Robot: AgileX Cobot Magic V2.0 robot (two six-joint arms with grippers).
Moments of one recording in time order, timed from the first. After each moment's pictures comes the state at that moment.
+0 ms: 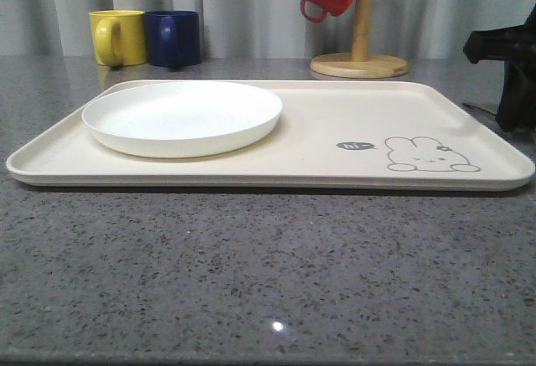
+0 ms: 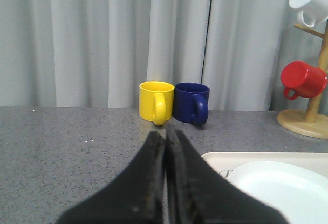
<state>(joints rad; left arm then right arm) -0.15 0.38 -0.37 -0.47 -0.01 0.42 0.06 1.62 -1.12 0.11 0.66 -0.01</state>
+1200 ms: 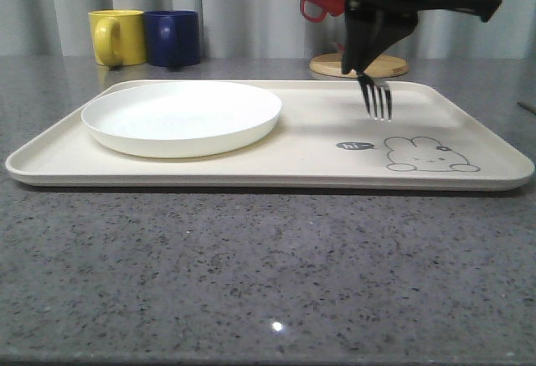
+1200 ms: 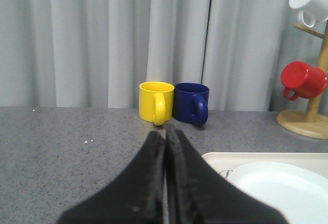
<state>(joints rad) -0.15 0.38 -0.37 -0.47 -0.01 0.42 0.57 1.66 -1.35 -0.27 0.73 0.83</state>
